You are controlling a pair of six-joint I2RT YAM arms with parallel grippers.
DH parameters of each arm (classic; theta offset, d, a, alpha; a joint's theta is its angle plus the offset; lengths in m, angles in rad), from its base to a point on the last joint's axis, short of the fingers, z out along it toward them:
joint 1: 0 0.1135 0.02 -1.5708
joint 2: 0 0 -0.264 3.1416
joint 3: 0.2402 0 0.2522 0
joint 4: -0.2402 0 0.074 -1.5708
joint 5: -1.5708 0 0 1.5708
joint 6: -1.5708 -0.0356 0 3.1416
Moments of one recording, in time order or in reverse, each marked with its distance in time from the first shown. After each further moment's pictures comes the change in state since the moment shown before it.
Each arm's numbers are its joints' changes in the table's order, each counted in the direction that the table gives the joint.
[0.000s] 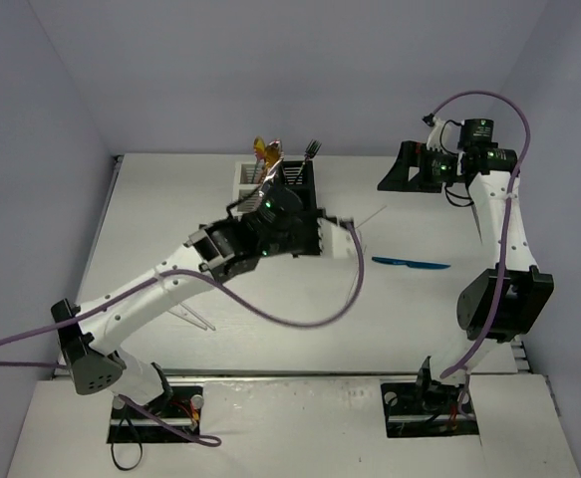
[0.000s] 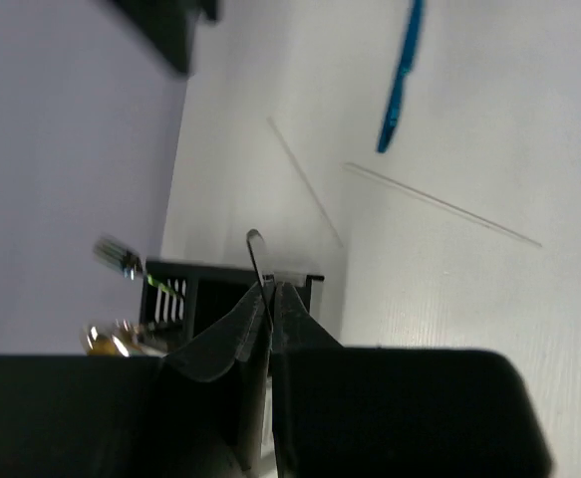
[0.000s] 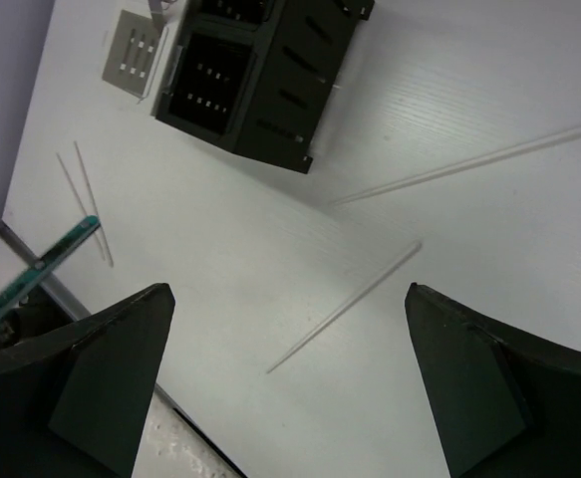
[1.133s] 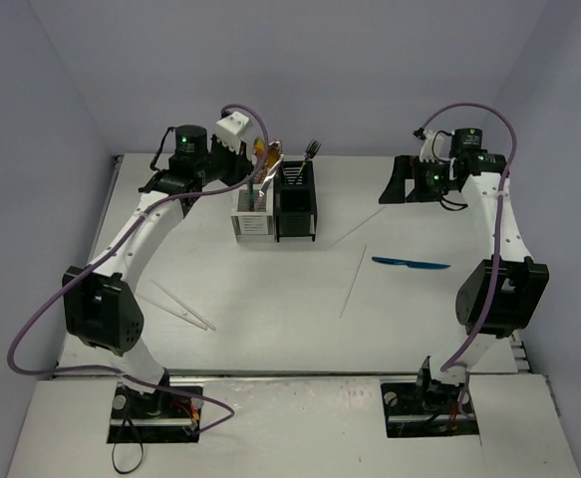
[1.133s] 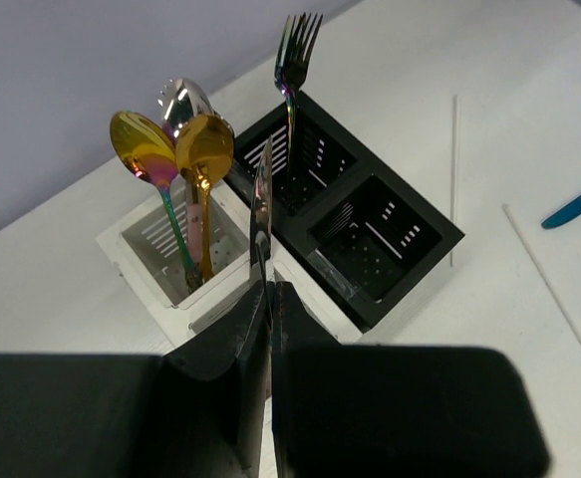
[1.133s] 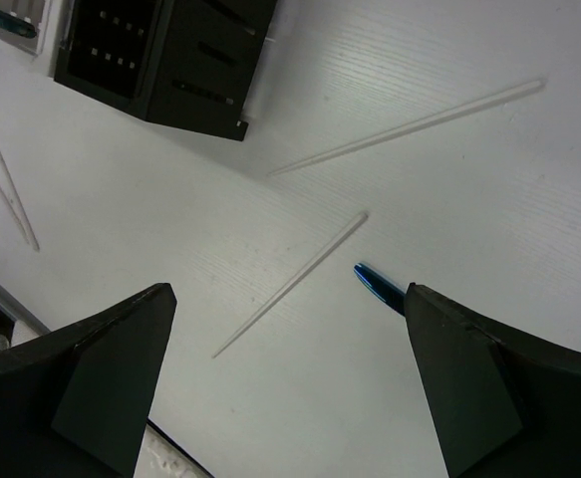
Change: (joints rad) left arm 0.659 0.184 -0.036 0.293 -0.292 0.634; right arm 0.004 0.033 -0.074 0.010 -0.111 0.099
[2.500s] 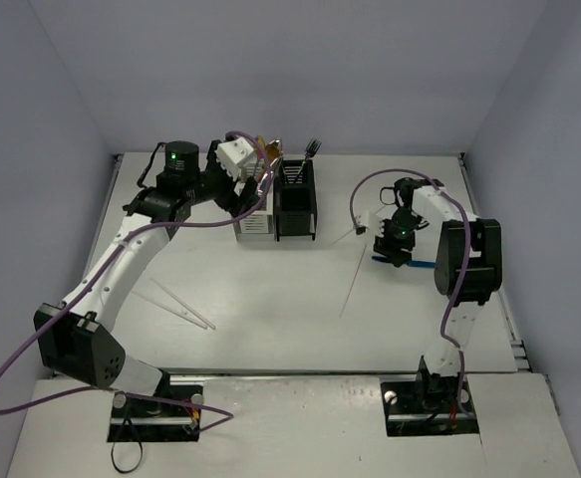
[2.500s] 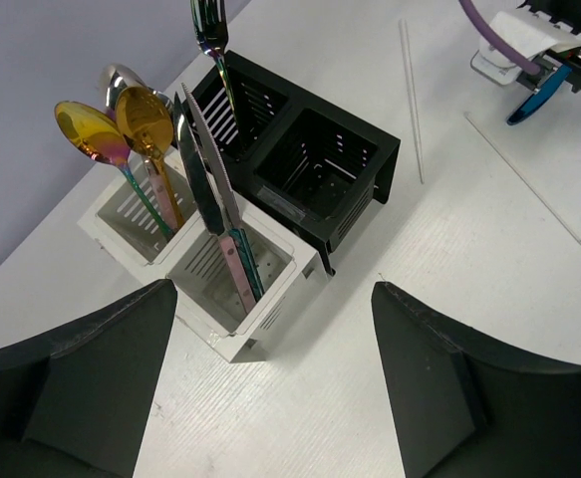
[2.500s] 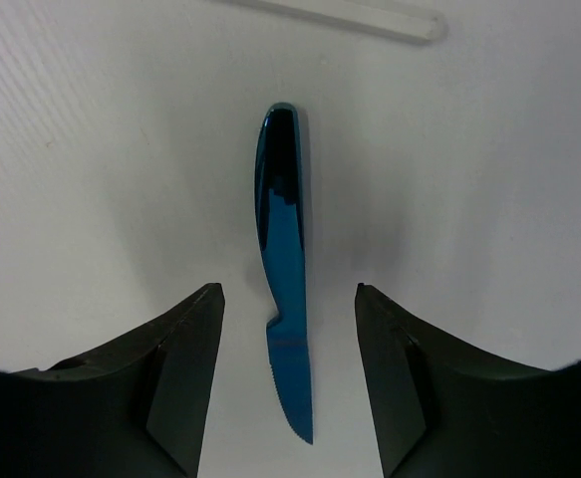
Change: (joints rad) left arm -0.040 -0.214 -0.141 -0.132 -0.057 -0.228; right arm 0.158 0.253 -0.227 -0.102 -0.449 1.164
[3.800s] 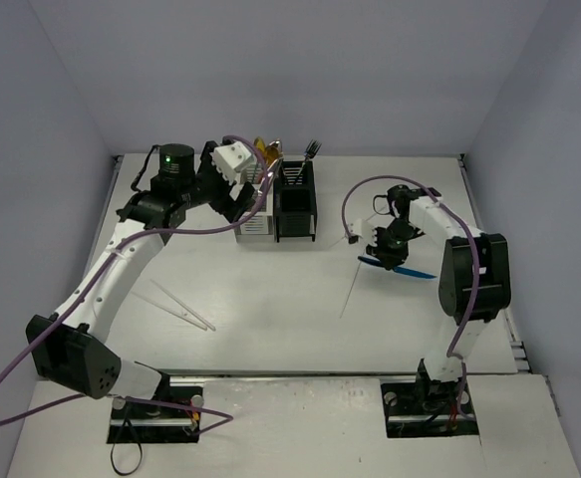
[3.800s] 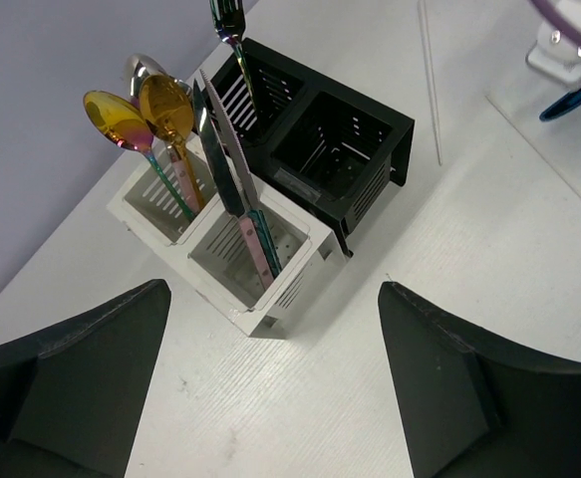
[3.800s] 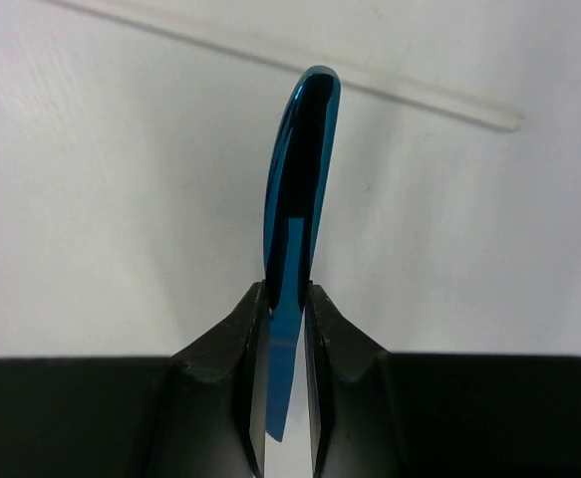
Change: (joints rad) left arm 0.000 -0.046 0.000 -0.057 0.043 -0.054; right arm 0.062 -0.146 -0.139 0.018 0.074 -0.017
